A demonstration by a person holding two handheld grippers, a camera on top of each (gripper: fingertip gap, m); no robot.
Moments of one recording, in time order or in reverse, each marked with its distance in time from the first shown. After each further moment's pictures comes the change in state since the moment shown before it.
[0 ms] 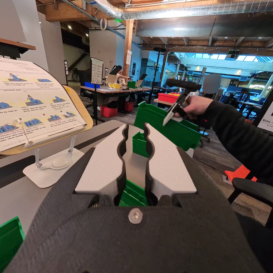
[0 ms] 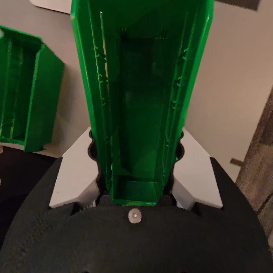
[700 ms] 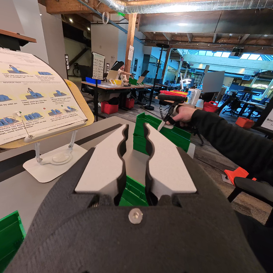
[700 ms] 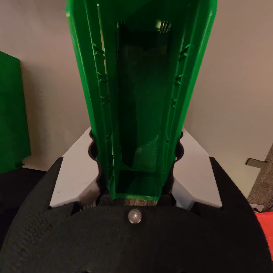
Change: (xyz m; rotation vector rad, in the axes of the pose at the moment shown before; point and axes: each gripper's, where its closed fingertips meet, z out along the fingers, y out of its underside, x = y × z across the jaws) left arm -0.007 0.010 0.004 -0.024 -0.014 -0.018; right arm 0.061 0.023 0.078 -0.129 -0.015 0.147
